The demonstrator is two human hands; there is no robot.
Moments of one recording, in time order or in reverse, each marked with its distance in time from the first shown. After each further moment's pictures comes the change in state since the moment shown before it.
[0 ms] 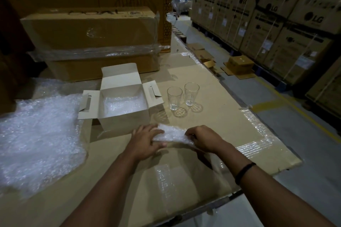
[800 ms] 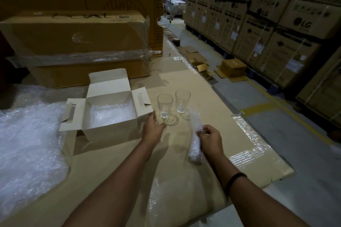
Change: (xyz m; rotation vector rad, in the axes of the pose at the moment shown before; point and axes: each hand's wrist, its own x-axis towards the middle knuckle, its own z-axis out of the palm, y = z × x) left_hand 0.105 0.049 0.032 -0.998 0.253 -0.463; right_hand 0.005 0.042 0.019 0.907 0.588 0.561
